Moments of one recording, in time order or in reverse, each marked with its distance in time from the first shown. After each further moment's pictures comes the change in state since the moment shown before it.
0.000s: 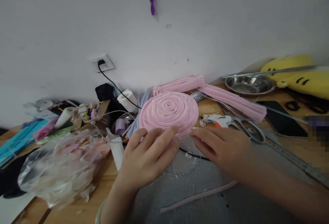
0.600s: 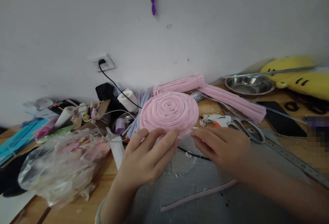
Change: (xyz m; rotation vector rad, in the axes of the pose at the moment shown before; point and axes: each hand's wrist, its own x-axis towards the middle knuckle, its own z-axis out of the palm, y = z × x) left_hand -0.002 -0.001 0.000 -0.013 0.048 0.034; right_hand 0.001 -0.001 -0.001 -0.001 0.025 -0.038
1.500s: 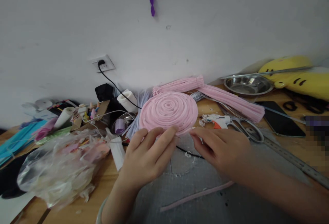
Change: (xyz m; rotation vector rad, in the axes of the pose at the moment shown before) left_hand 0.000 0.004 0.003 0.029 -0.018 -0.037; right_hand -0.001 -0.004 -0.003 -0.005 -0.012 0.030
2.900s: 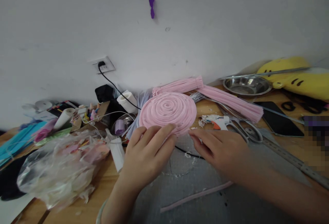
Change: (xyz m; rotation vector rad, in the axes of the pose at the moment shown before) left_hand 0.003 0.000 -0.001 -0.026 -0.069 -0.089; right_hand -0.004 0.000 0.004 -0.005 -0.034 0.006
